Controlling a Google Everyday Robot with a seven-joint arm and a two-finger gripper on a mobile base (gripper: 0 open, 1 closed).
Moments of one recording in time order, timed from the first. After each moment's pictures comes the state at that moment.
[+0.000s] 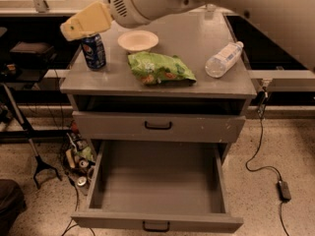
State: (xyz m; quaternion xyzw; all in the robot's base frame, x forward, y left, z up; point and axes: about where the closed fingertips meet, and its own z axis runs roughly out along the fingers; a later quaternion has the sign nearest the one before) arm 0.587 0.116 1.041 -0.37 0.77 0.24 0.46
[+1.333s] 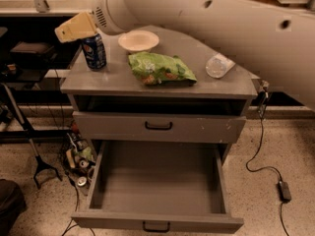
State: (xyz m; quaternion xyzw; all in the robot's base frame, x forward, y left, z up) arm 0.642 0.147 1.015 -0.33 0.78 0.21 0.49
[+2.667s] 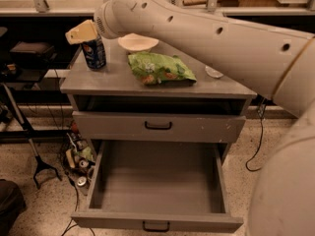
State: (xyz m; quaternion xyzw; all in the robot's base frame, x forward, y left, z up) arm 0.730 0.167 0.965 -0.31 0.79 0.18 0.50
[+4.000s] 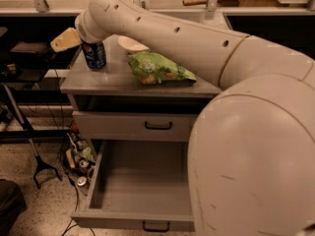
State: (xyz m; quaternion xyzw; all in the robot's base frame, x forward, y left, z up) arm 0.762 0.232 0.927 -0.36 0.78 0.19 0.47
